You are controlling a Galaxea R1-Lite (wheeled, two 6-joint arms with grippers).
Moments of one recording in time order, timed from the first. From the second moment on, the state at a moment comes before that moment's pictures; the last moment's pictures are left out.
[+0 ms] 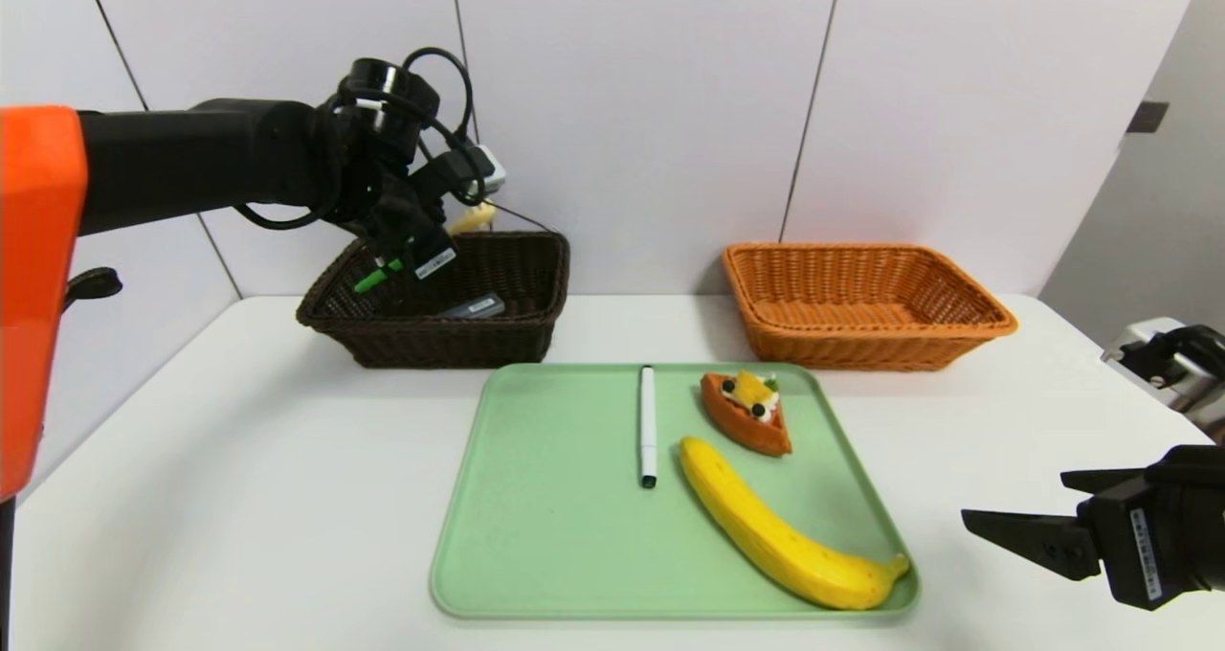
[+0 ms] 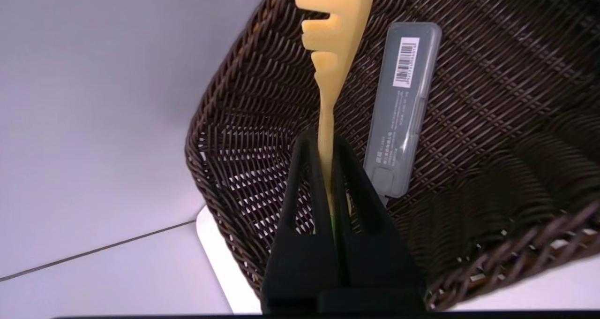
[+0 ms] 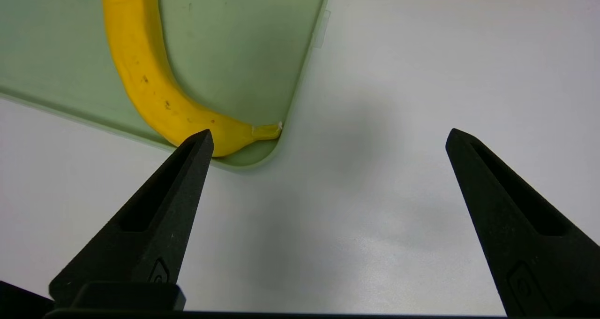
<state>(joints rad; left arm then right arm) -0.29 2.11 -1.97 0.46 0.25 0.75 0.32 1.16 -0.70 0.25 0.02 0.04</state>
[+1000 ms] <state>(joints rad) -0.28 2.21 -1.97 0.36 0.24 0.73 0.32 1.16 -0.70 0.25 0.02 0.04</state>
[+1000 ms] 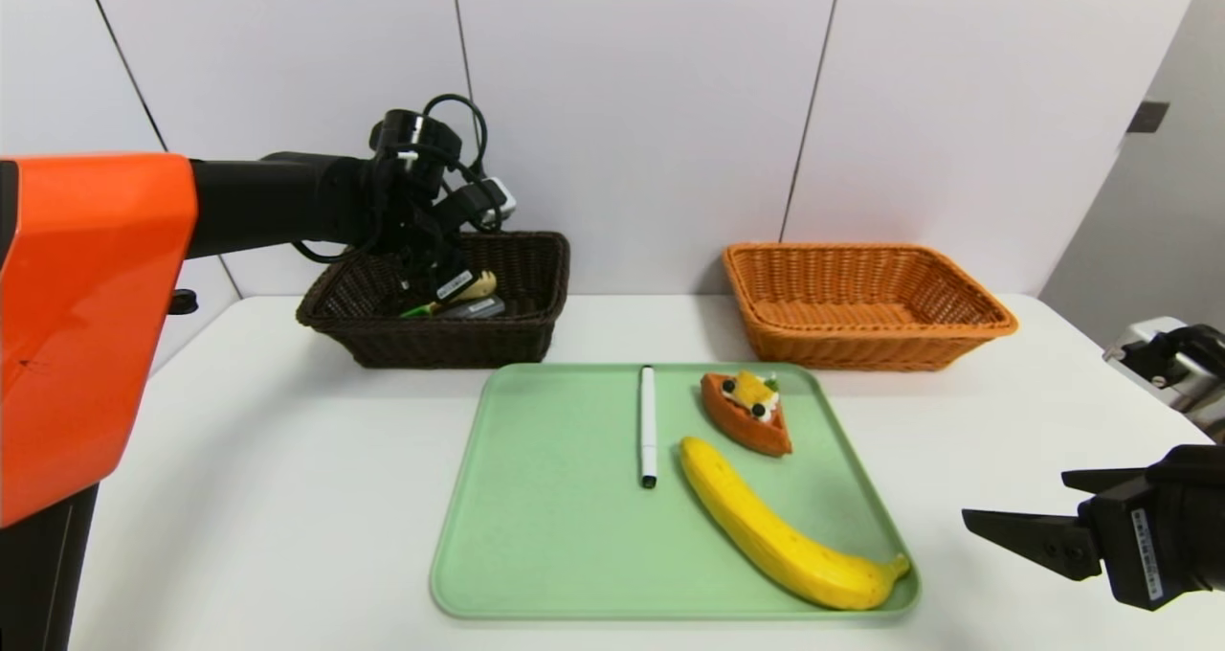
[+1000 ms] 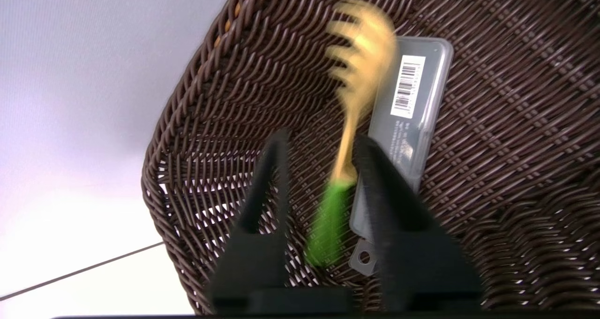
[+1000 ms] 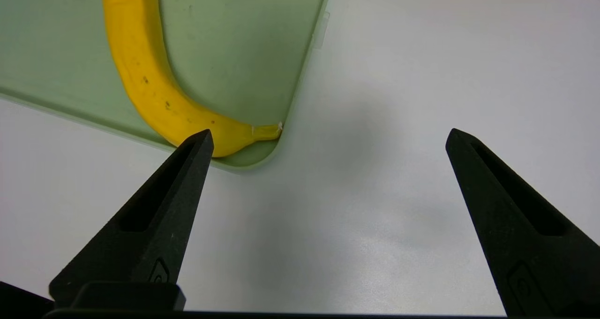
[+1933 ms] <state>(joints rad) -0.31 2.06 -1.97 0.48 0.25 0.13 0.32 1.14 -0.69 0.25 0.02 0.04</state>
